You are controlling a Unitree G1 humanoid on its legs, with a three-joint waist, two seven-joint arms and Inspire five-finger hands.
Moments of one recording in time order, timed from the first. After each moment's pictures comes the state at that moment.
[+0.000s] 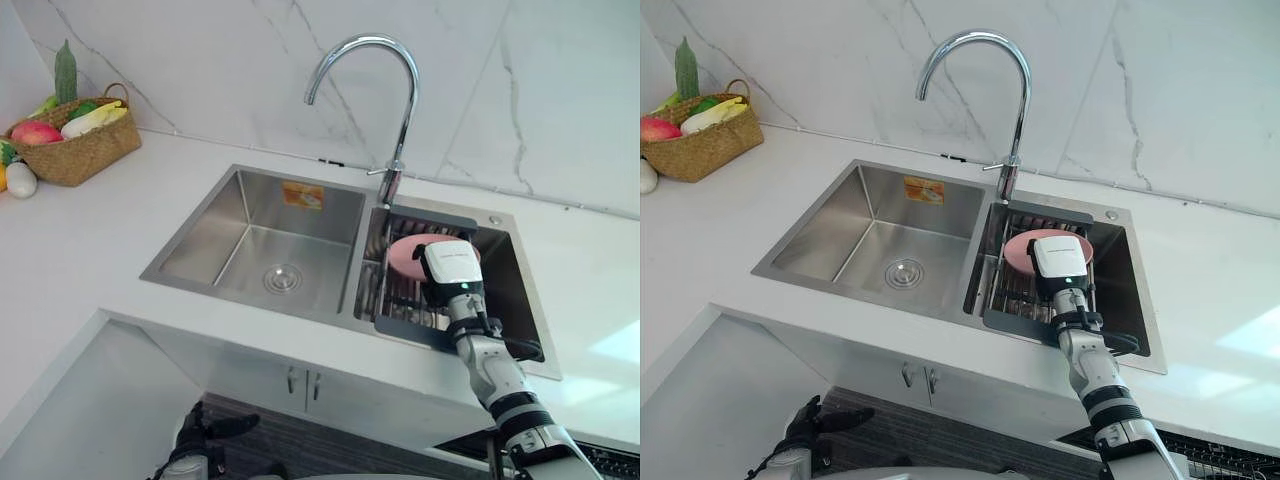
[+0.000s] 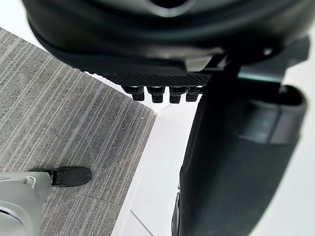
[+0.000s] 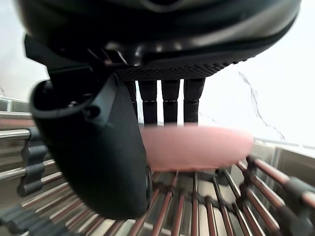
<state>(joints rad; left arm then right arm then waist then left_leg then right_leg) 0.14 0.18 0.11 0.71 -0.08 0.18 0.16 -0.25 -0.37 0.16 0.46 -1.27 0.07 -0.40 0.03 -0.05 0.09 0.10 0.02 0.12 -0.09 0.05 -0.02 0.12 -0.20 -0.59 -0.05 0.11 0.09</state>
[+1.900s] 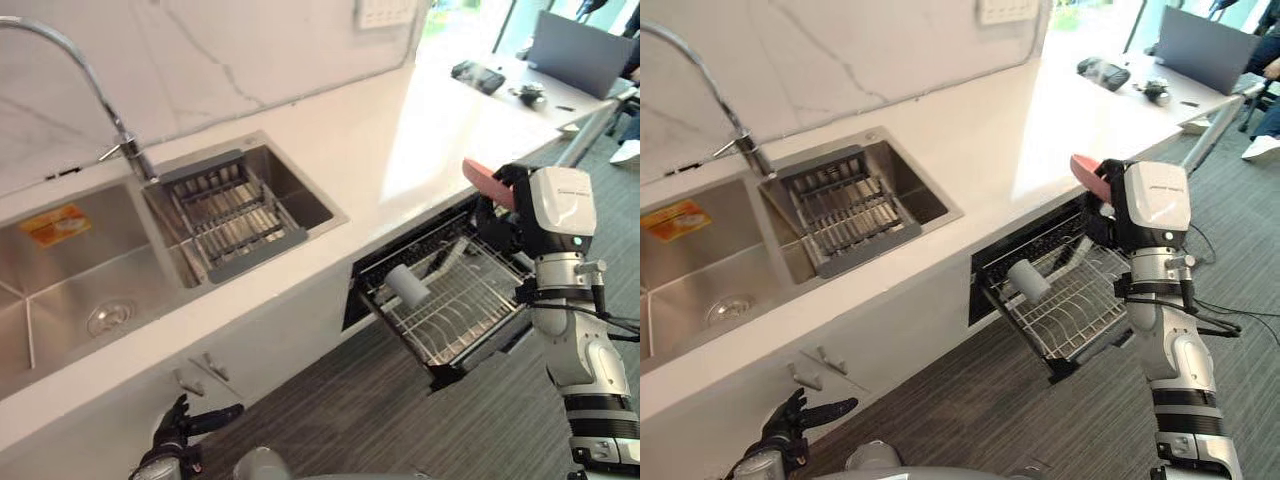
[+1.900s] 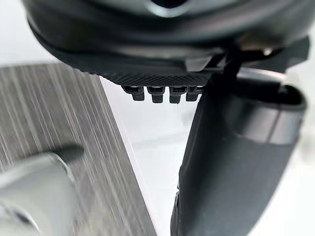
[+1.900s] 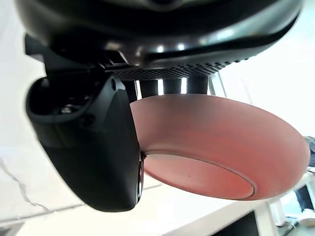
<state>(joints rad) 0.18 0.17 0.24 0.65 -0.12 0.13 0.07 -0.14 -0.56 -0.17 0.08 -0.85 -0.11 -0.28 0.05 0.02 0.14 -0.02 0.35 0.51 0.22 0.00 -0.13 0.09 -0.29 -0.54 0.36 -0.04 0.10</state>
